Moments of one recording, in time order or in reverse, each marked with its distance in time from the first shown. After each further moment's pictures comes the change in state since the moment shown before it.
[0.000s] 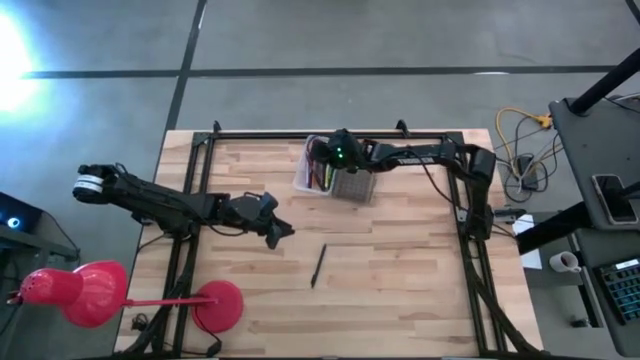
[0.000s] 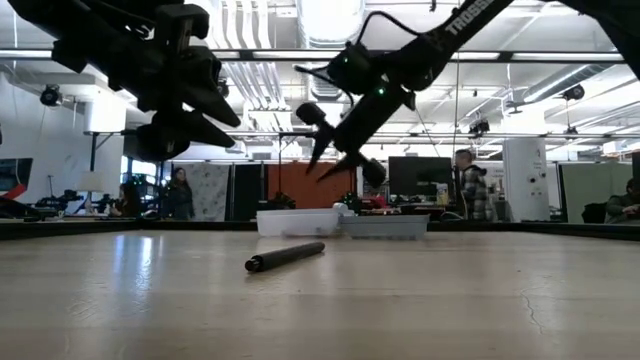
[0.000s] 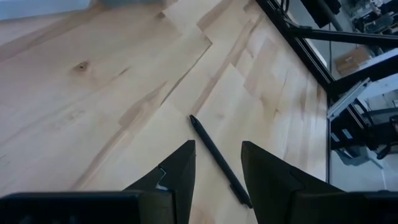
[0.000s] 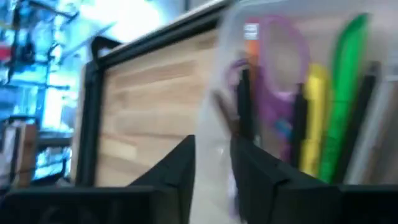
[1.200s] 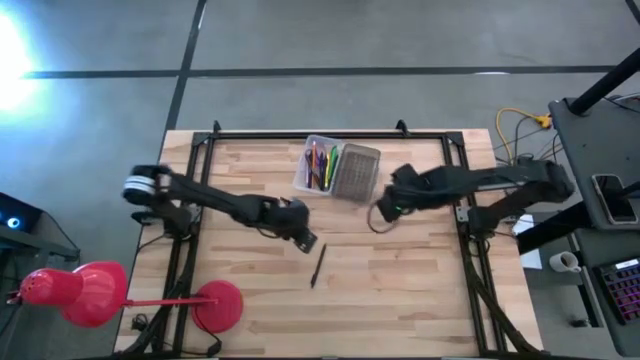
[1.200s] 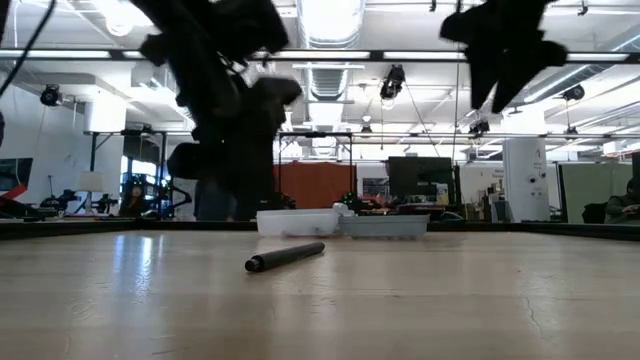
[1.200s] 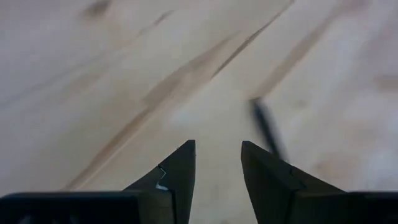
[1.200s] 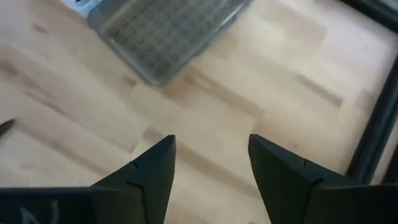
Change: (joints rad) left arm 0.017 0.486 0.440 -0.412 0.008 -0.089; right arm 0.447 -0.610 -0.100 -1.217 0.274 -0.153
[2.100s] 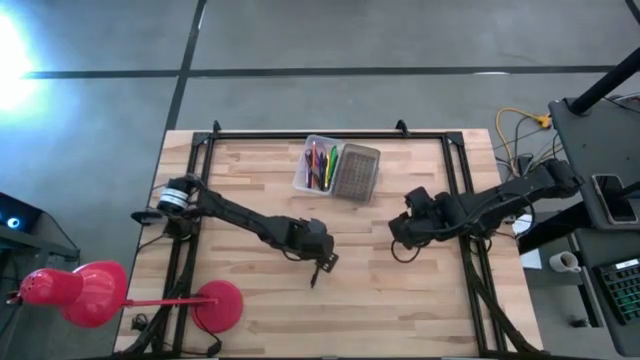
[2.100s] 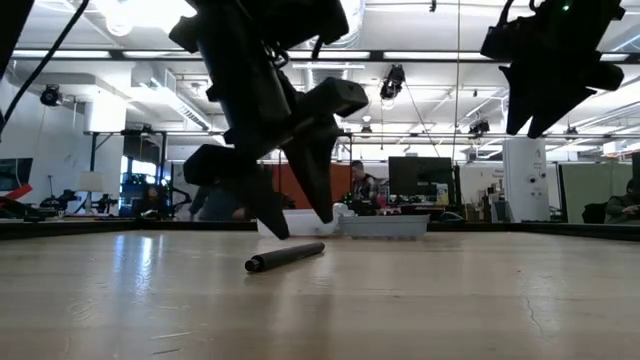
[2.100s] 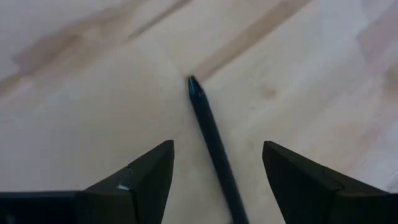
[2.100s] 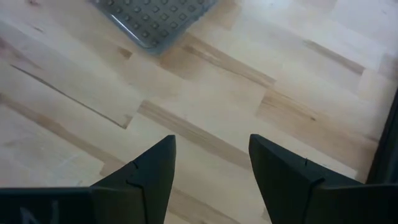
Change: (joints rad) left arm -0.137 0.282 0.308 -0.139 -0.069 -0.214; right arm 0.249 -0.088 -0.255 0.092 0.103 0.284
